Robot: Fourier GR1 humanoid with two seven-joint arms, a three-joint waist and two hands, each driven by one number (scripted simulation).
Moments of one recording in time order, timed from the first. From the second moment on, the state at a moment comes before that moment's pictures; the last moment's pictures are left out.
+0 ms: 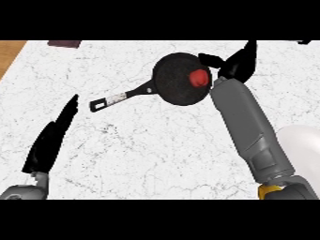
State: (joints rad) left arm -0.05 0.24 -0.09 -1.58 -0.15 0.02 0.16; right arm -1.02 0.00 -0.30 -0.53 0.80 -1.03 0.63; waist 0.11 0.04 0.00
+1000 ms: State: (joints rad) left arm 0.07 0.25 -0.03 -1.60 -0.15 0.04 0.16; right arm -0.47 0.00 0.04 -0.93 0.61 -1.40 0.51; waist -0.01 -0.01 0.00
